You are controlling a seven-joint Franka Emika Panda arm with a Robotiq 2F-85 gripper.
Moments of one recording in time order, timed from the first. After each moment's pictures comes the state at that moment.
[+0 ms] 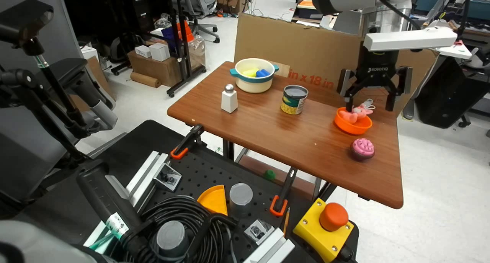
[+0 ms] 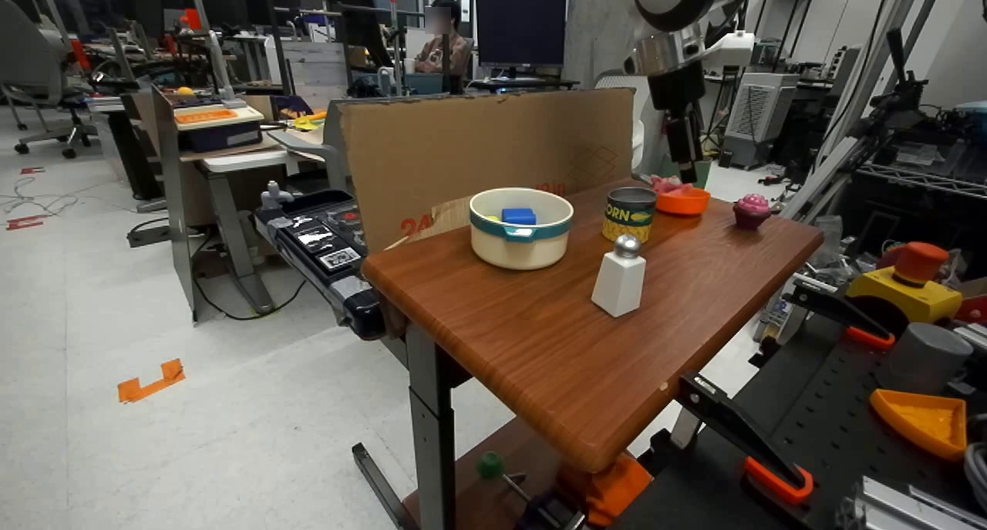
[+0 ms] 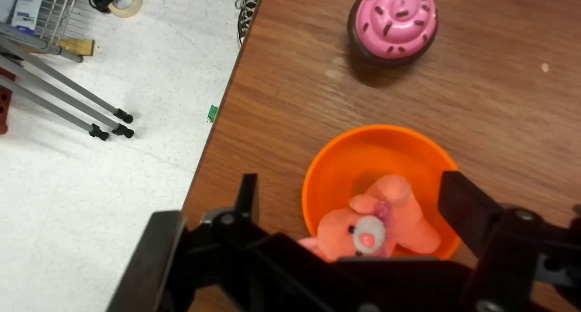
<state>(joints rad) -0.14 0.65 -0.10 -1.69 -0.37 2.08 -0.44</state>
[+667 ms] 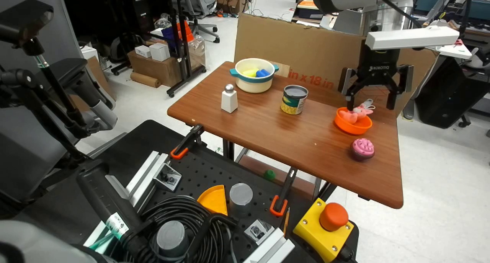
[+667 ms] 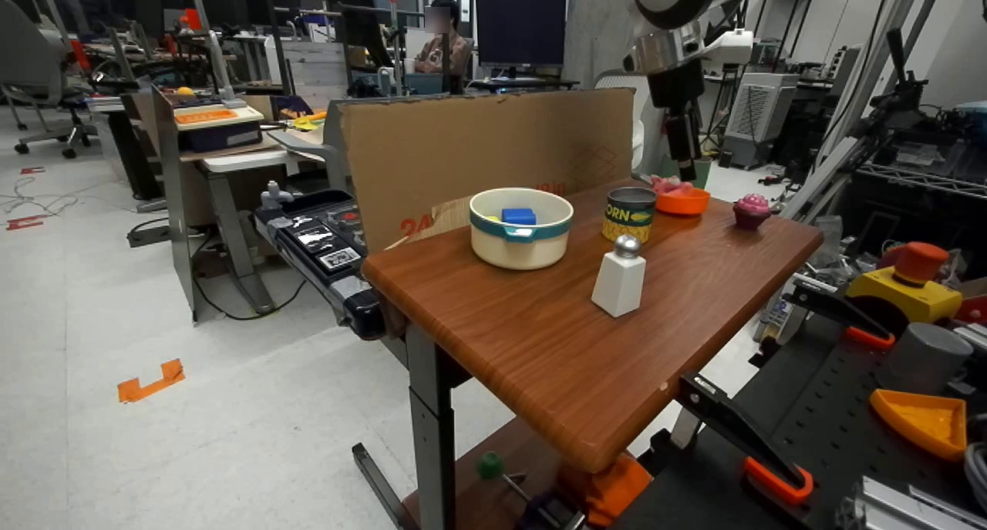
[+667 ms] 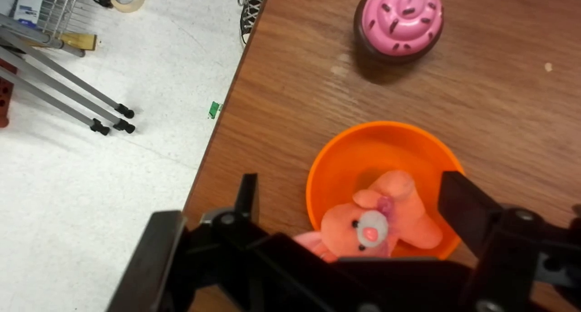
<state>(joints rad) -0.14 0.65 -0.10 -1.68 -0.37 2.08 -0.45</state>
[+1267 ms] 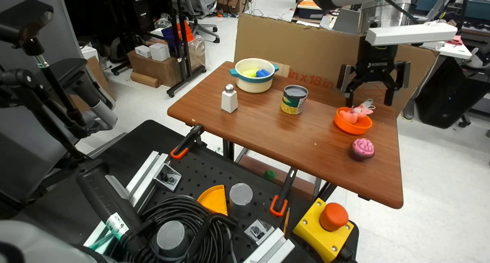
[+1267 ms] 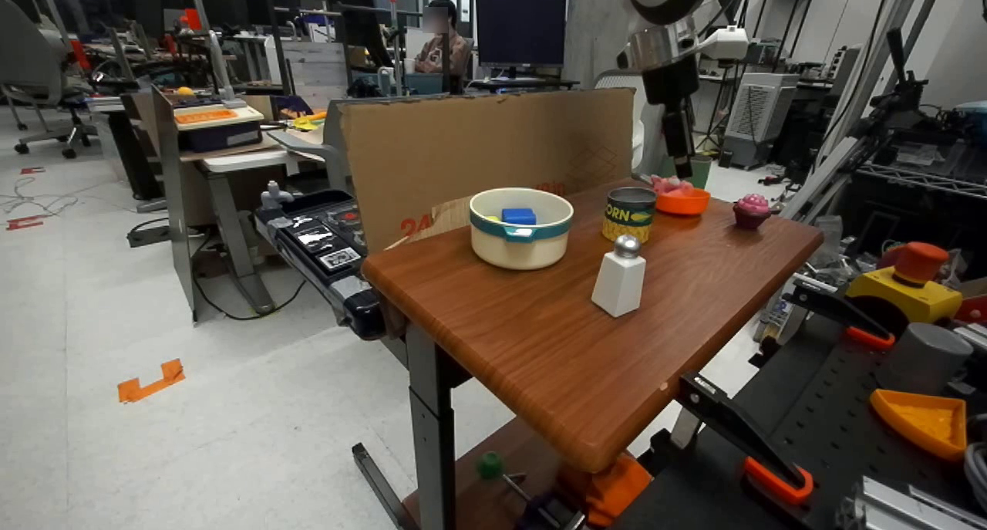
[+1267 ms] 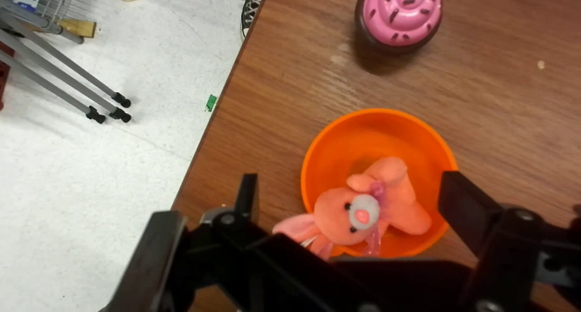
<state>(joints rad) -0.14 0.65 -0.09 -1.66 -0.37 2.06 -0.50</state>
